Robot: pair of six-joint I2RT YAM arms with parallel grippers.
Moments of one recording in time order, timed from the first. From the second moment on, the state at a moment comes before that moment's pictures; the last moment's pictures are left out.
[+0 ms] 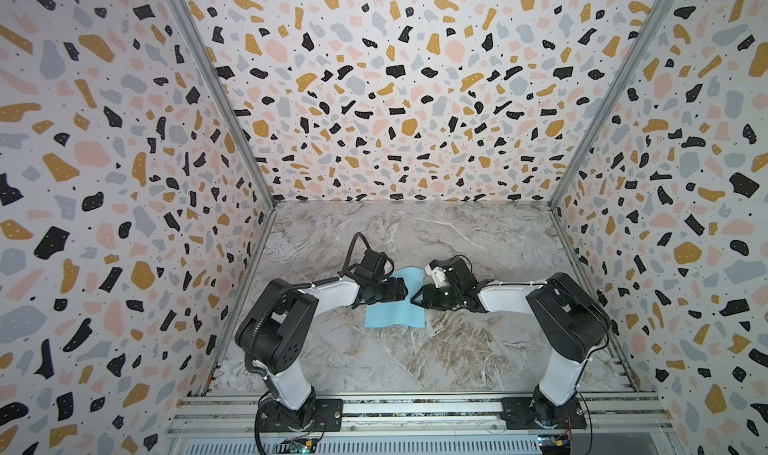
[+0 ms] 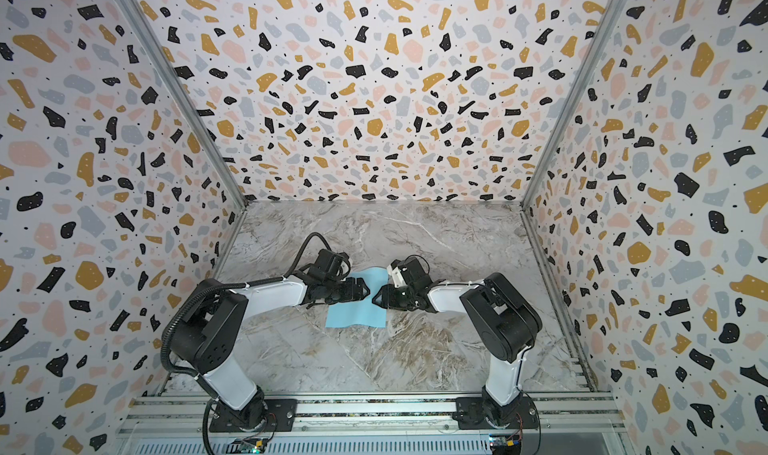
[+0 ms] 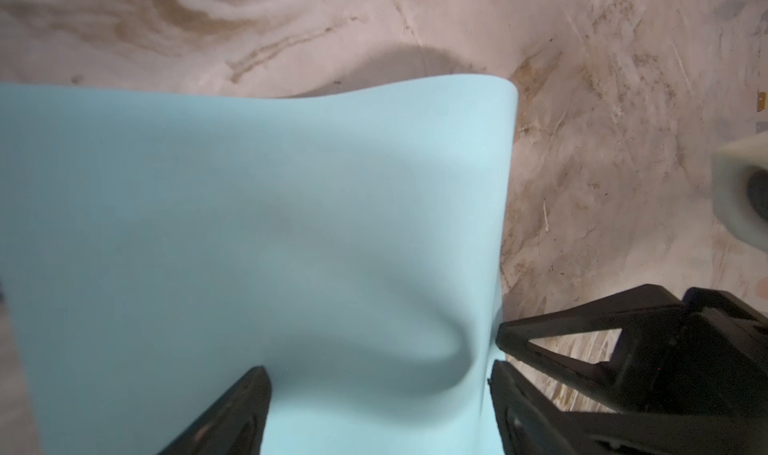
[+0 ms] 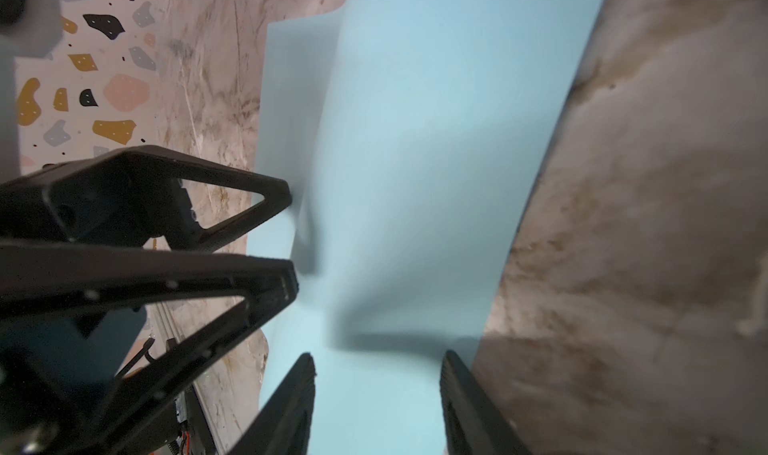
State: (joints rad) left arm -0.52 1.72 0.89 -0.17 0.28 -0.54; right arm 0.65 1.82 0.88 0.10 -0.50 0.66
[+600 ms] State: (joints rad) left arm -0.50 1.72 0.85 -0.12 0.38 -0.56; right arm 0.63 1.88 0.91 0.16 -0.60 0.62
